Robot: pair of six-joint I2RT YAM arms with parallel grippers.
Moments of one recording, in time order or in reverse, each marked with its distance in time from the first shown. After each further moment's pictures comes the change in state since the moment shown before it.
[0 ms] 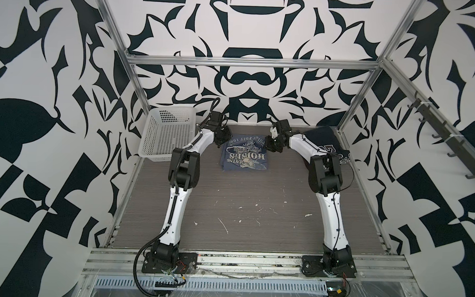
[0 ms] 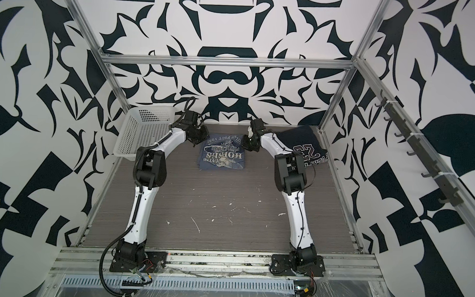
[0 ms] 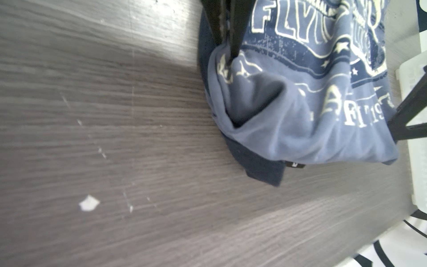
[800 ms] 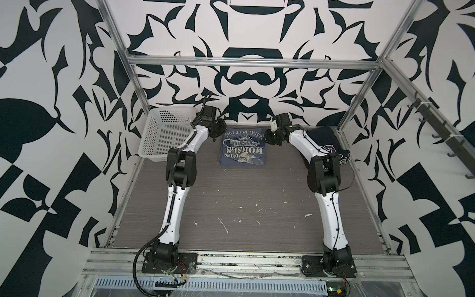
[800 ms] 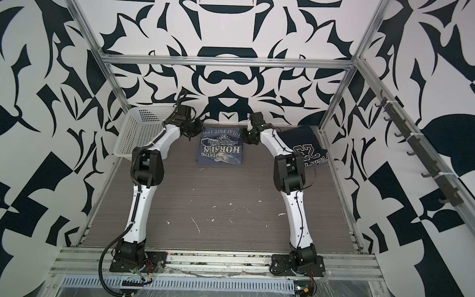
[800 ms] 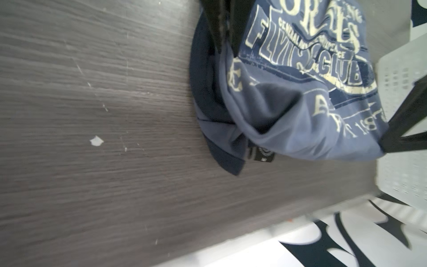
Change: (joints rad) left arm 0.059 0.061 0.161 -0.018 0.037 -0.015; right arm 0.004 0.062 0.206 -0.080 0.026 -0.023
